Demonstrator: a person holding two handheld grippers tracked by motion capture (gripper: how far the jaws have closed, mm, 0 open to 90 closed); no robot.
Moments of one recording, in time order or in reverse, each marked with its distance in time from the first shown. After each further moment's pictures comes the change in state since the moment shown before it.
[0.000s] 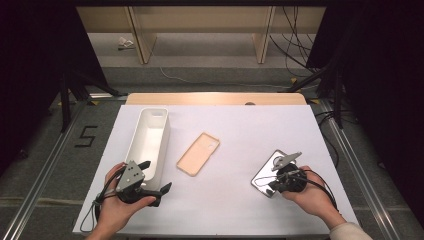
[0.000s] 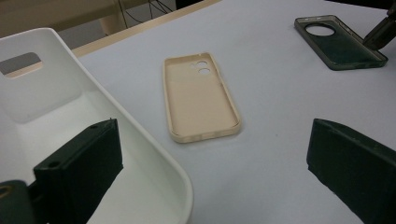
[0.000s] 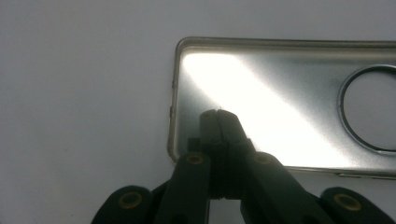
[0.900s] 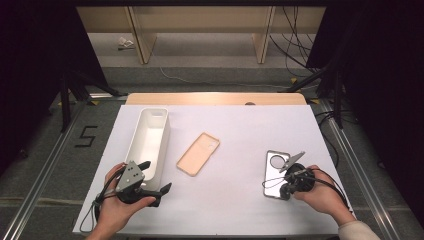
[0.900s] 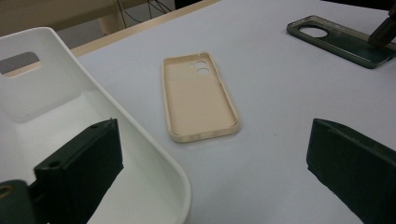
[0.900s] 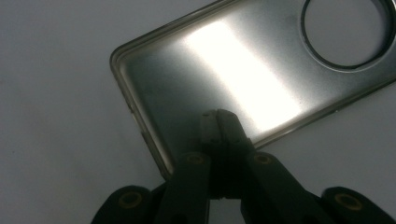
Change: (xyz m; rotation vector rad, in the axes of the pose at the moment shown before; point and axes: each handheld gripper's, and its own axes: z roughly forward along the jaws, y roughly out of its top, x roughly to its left) left arm 0.000 -0.001 0.000 0.000 -0.005 -0.009; right arm -0.019 -0.015 -0.007 0.150 -0.062 -0.025
